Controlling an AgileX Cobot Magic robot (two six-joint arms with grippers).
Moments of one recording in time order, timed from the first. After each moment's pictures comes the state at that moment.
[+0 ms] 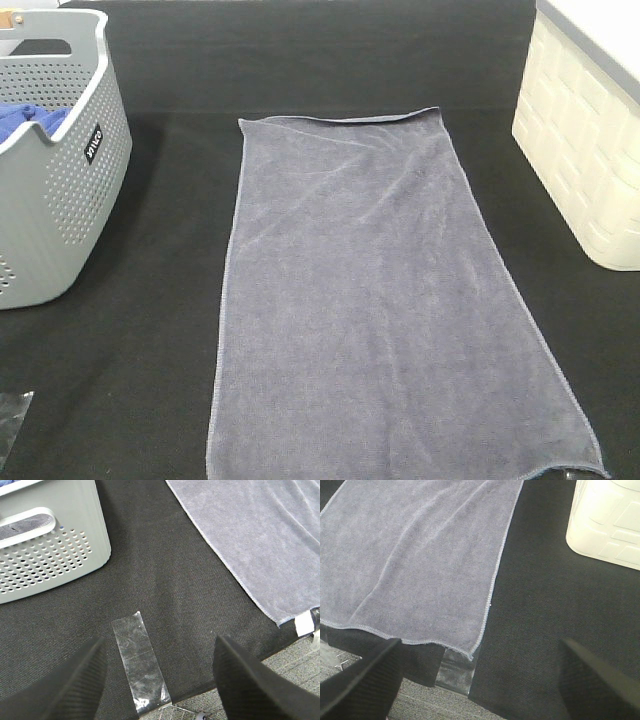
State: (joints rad) left arm -0.27 0.18 -0.50 -0.08 1.05 0.07; right arm 0.20 0.22 -0.51 0.12 1.07 -0.17
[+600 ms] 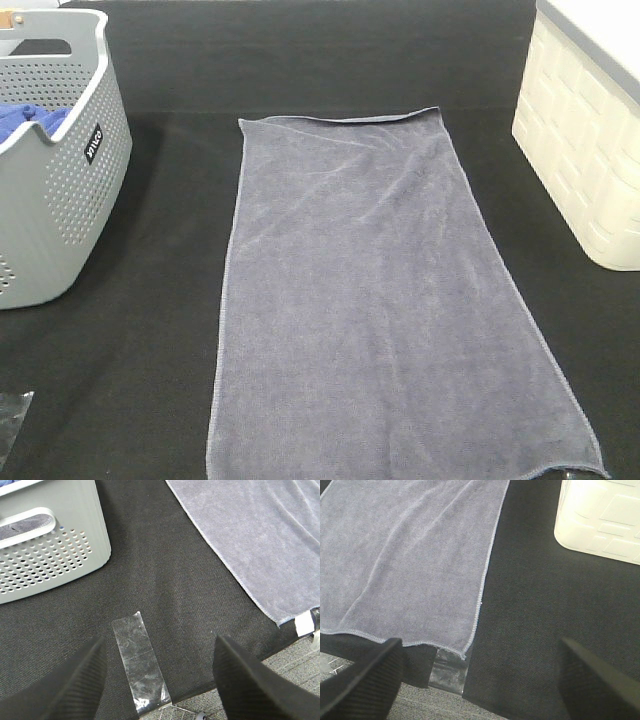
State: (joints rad) left arm -0.27 0.18 -0.50 -0.08 1.05 0.07; right arm 0.20 0.22 -0.51 0.09 1.07 -0.12
